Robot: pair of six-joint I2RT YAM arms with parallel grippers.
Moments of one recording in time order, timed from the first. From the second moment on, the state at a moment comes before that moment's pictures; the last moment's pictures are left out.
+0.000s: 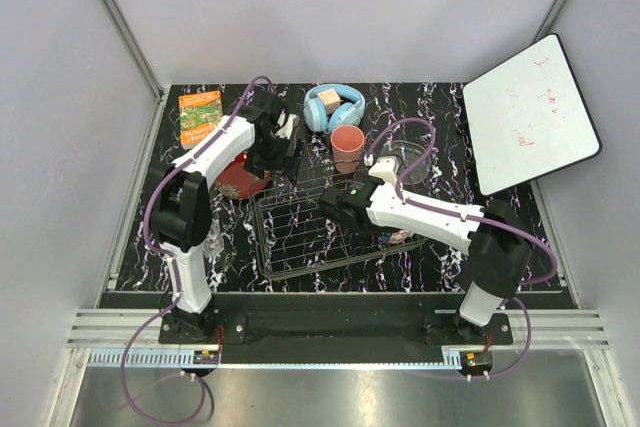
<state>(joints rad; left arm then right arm) -0.36 1.93 1.64 -1.00 0.14 -0.10 1.01 1.71 1.34 -1.39 0.88 1.21</state>
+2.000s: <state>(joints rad) -0.35 1.89 1.65 -1.05 0.22 0.01 0.62 1.58 1.48 -1.31 1.10 1.20</state>
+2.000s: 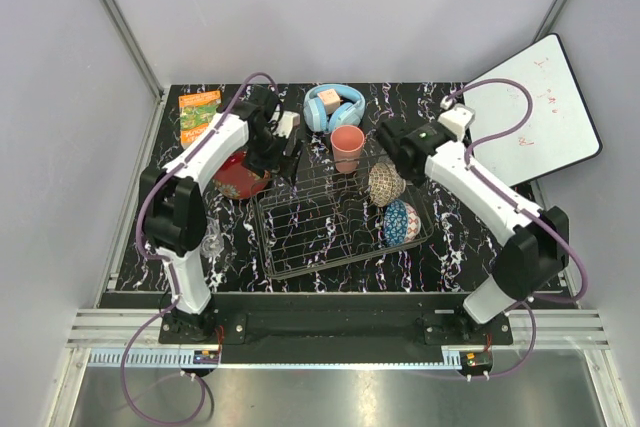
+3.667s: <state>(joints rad) -0.37 1.84 1.60 -1.16 0.18 0.09 0.59 1.20 0.92 -1.09 0.44 1.00</state>
